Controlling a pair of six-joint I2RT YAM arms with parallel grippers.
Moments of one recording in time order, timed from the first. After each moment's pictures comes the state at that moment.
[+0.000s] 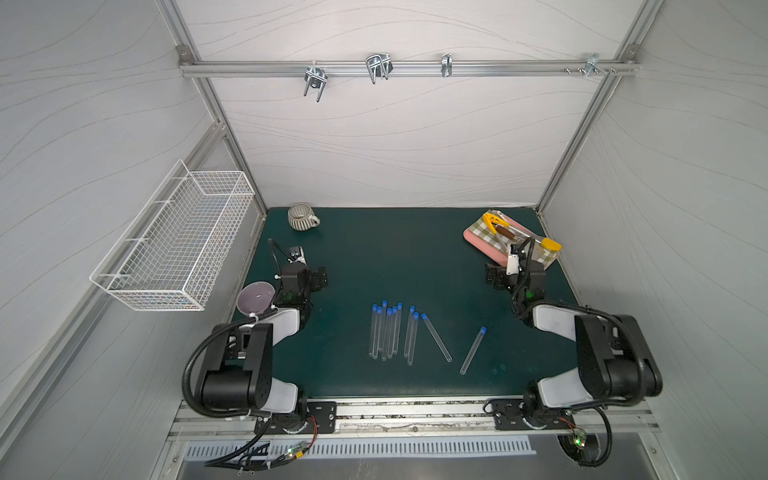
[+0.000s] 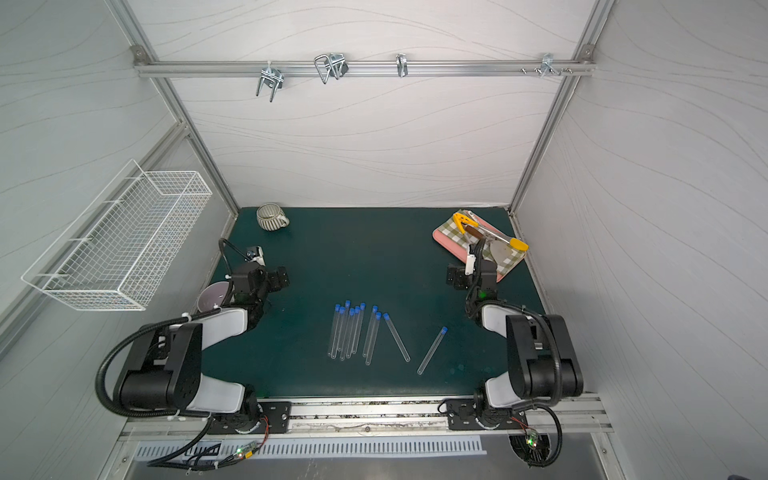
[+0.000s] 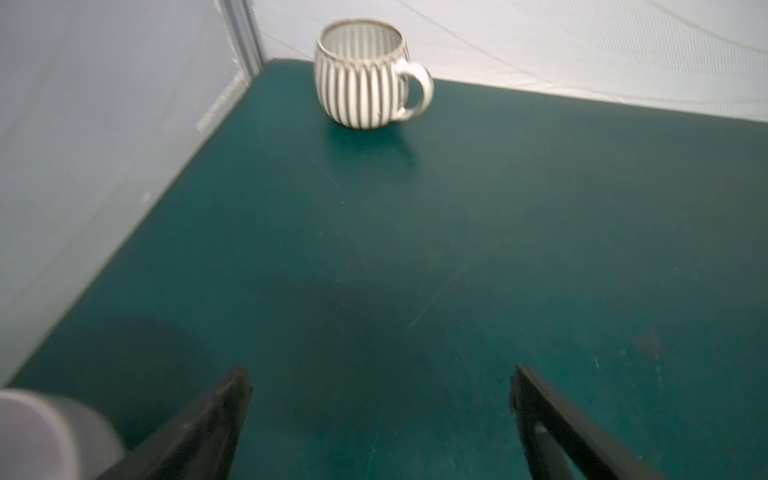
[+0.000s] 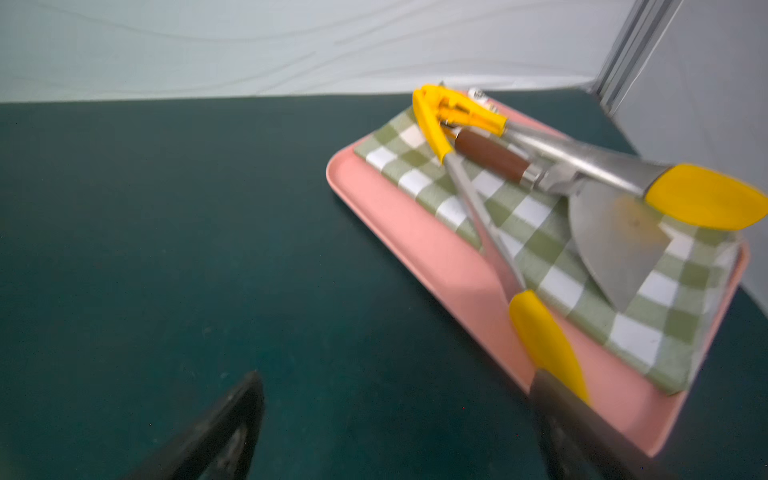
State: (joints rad) left arm 0.00 1.39 0.54 0.38 -0.21 -0.11; right arm 0.11 1.42 0.54 0.47 -0.01 0.01
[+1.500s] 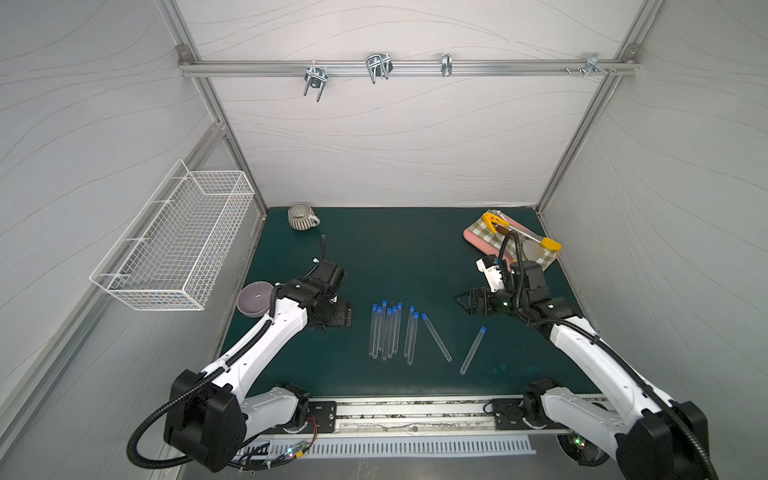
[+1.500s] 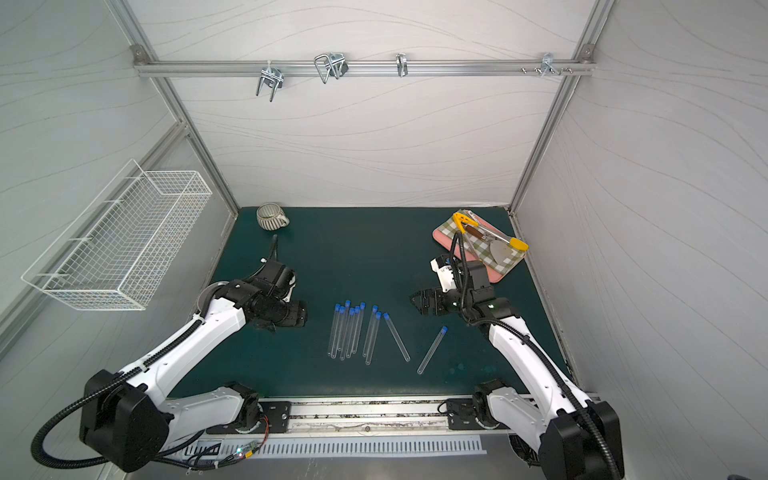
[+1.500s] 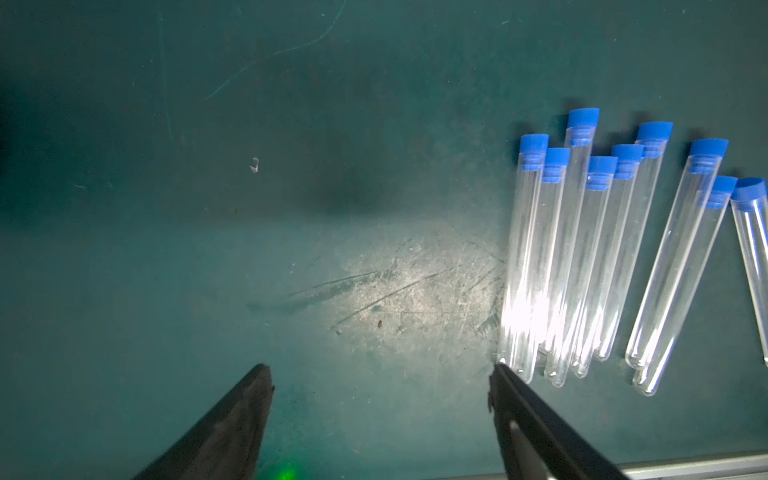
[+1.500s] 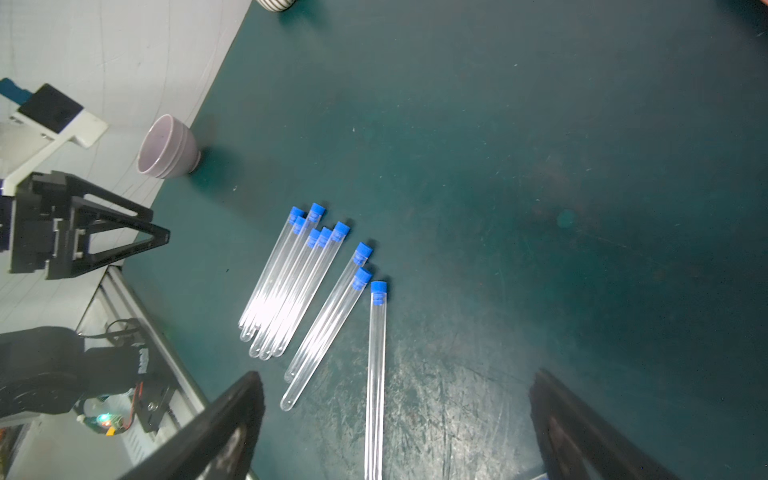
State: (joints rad) left arm -0.39 1.19 0.89 -0.99 -0.04 -0.37; right arm 0.34 1.00 0.70 -0.46 -0.51 0.16
